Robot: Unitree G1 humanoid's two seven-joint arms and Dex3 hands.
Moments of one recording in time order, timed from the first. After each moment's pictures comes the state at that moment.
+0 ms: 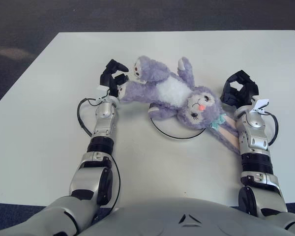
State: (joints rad) left arm -0.44 0.03 0.15 0.63 -0.06 -0.48 0.03; right arm -0.25 -0.17 -0.25 0.24 0.11 -0.07 -0.02
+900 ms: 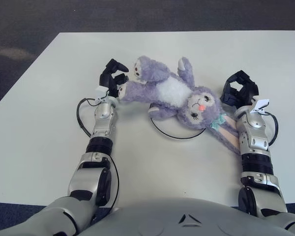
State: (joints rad) left arm -0.43 0.03 0.14 0.63 -0.05 -0.51 0.01; right arm -0.25 -0.17 -0.26 0.23 0.11 -0.06 -0.01
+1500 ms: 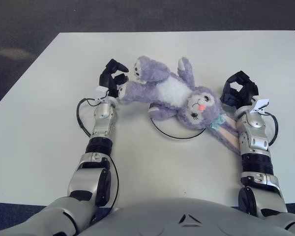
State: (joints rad) left arm -0.43 0.04 0.14 0.62 -0.05 -0.50 0.02; right arm -0.25 -0.17 -0.26 0.23 0.11 -0.05 -0.01
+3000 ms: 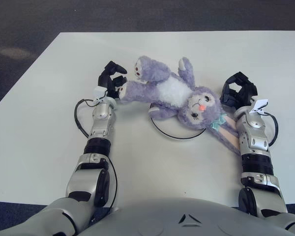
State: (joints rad) left arm -0.42 0.05 0.14 0.62 -0.06 -0.45 0.01; right arm -0.25 -0.17 -0.25 0.23 0.11 -0.03 -0.01
